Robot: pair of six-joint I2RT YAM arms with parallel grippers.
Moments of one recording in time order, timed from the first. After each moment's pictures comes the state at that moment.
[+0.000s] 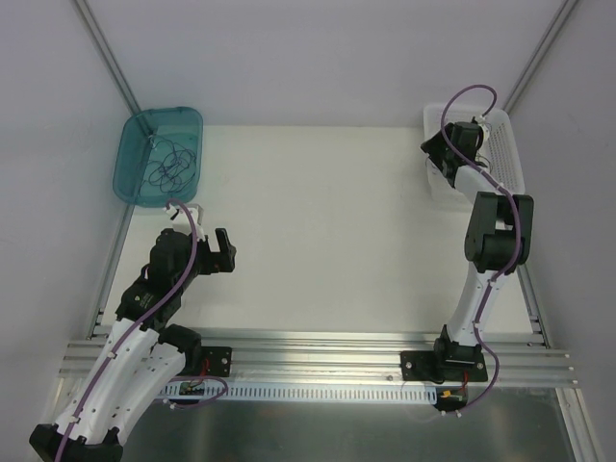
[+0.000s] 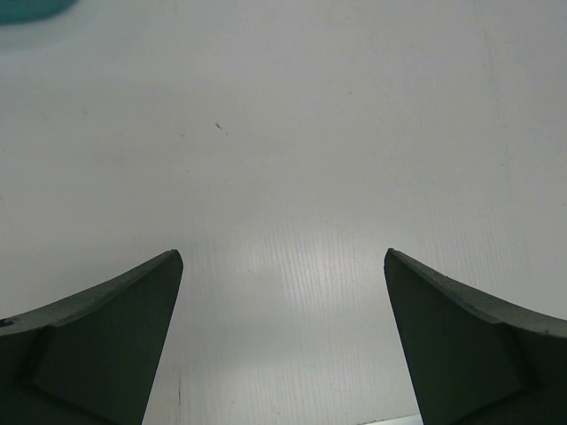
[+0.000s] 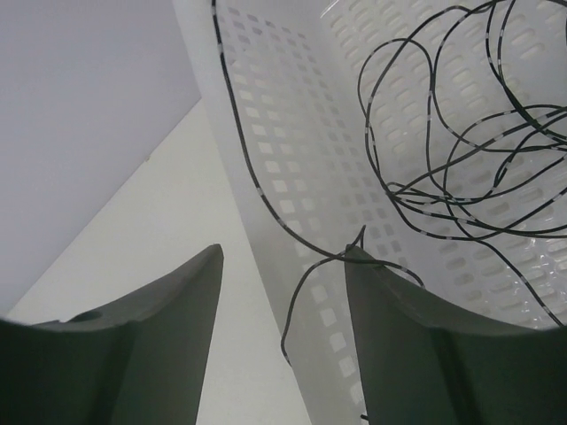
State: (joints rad) left arm -0.33 0.54 0.60 -0.56 -0.13 -0.27; right arm -0.06 2.06 1.51 0.05 0.02 0.73
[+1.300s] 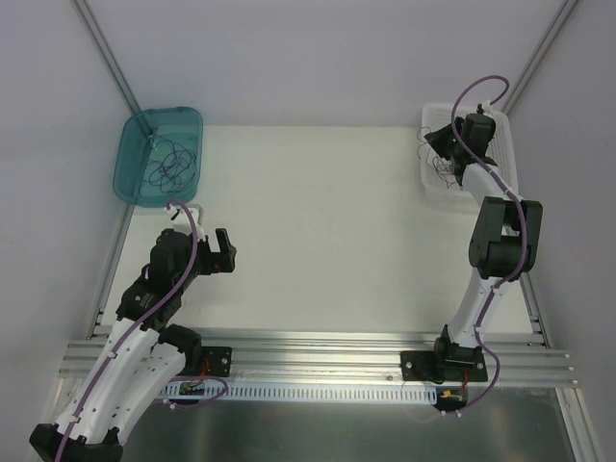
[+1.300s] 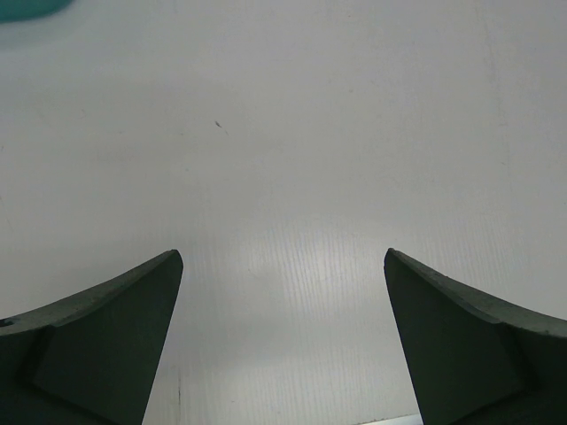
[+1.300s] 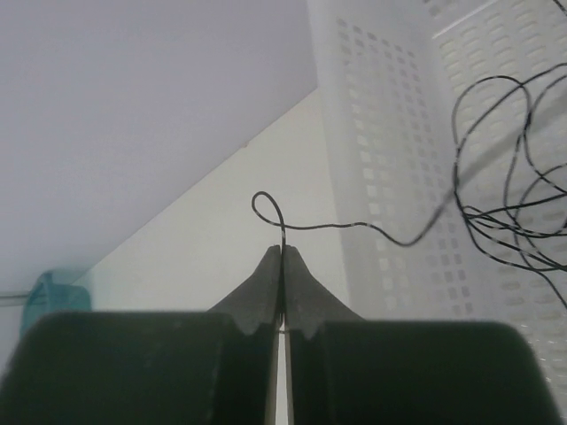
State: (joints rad) left arm -0.33 0.54 0.59 -0.56 -0.13 -0.27; right arm -0.08 1.99 1.51 0.10 -0.17 0.74
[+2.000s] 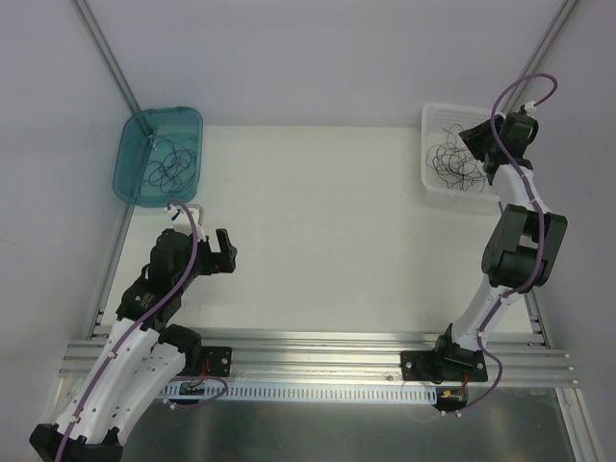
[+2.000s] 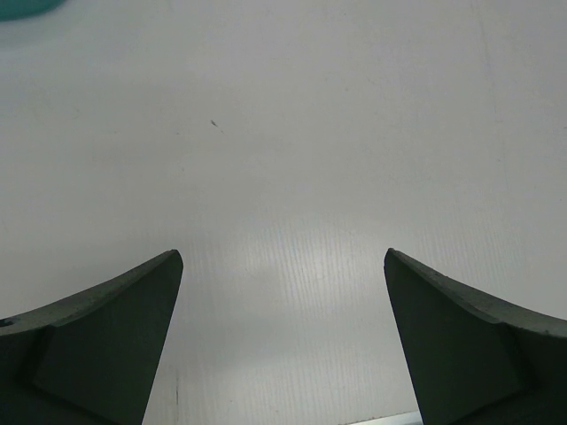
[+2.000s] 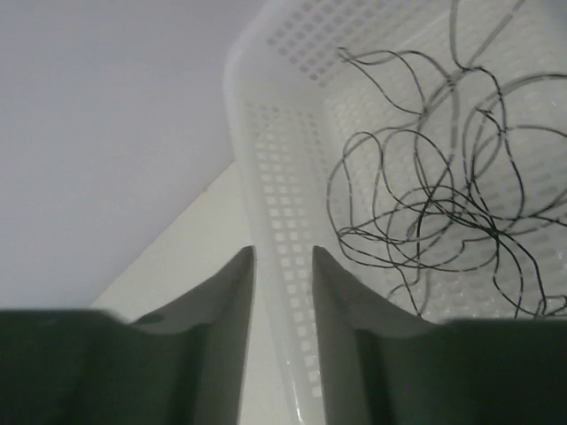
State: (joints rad) left arm -0.33 0.54 0.59 -0.56 -0.12 -0.27; right arm -0.24 1.90 1.52 0.02 -0.21 0.73
